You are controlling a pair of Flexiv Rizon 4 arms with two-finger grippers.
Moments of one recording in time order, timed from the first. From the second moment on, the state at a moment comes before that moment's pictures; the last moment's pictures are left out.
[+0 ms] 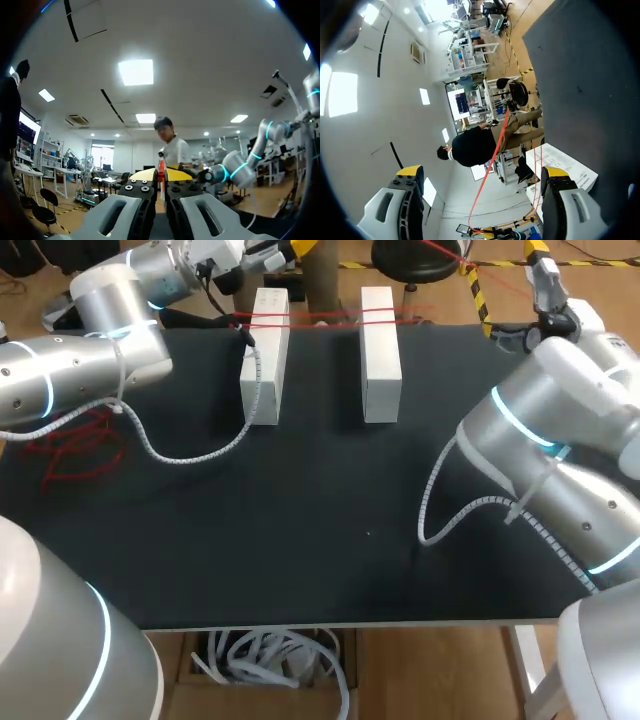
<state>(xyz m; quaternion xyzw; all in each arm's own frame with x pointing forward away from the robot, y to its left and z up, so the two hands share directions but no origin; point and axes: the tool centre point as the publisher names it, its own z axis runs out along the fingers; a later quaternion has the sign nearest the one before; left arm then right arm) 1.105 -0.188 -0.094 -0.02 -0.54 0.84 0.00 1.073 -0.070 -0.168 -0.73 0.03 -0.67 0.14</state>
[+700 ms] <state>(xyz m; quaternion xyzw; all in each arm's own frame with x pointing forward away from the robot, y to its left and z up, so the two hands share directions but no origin) 1.105 -0.188 -0.094 -0.02 -0.54 0.84 0.00 1.086 -0.083 -0.162 -0.74 0.02 -0.67 0.06</state>
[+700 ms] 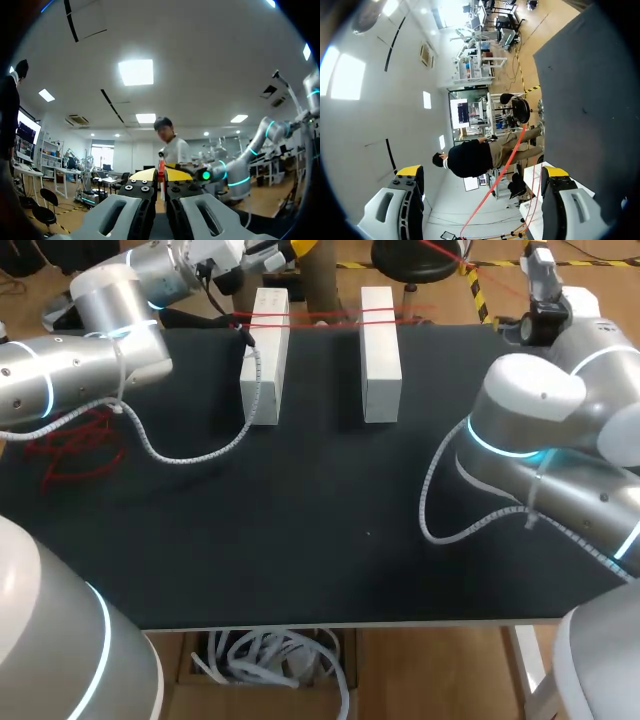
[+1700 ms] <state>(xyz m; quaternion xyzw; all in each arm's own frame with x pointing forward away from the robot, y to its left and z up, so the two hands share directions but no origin) 1.105 -0.188 -0.094 -0.02 -0.54 0.84 0.00 1.103 -0.071 -0.156 -0.71 0.00 -0.70 0.07</state>
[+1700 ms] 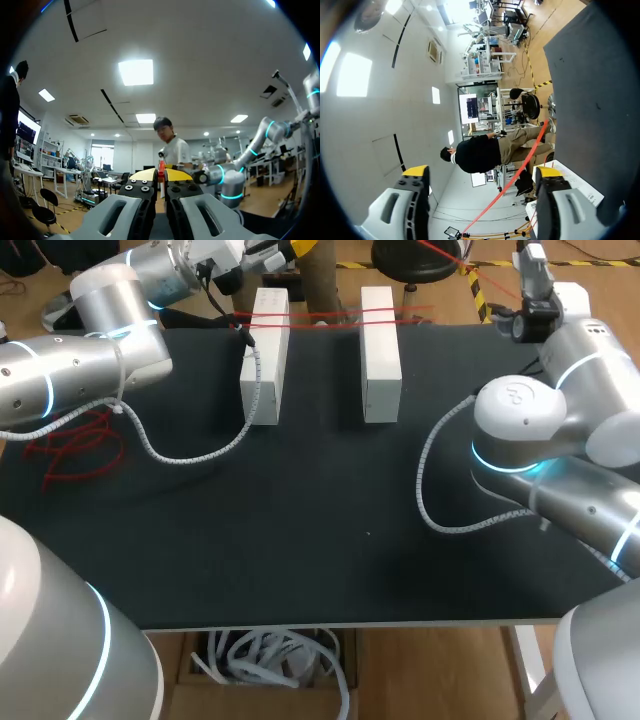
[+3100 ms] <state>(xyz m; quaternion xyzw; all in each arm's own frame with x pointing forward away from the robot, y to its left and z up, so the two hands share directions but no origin) 1.105 -0.188 -0.094 -0.02 -0.54 0.84 0.00 1.086 -0.068 -0.160 -0.71 -0.02 -0.70 0.07</state>
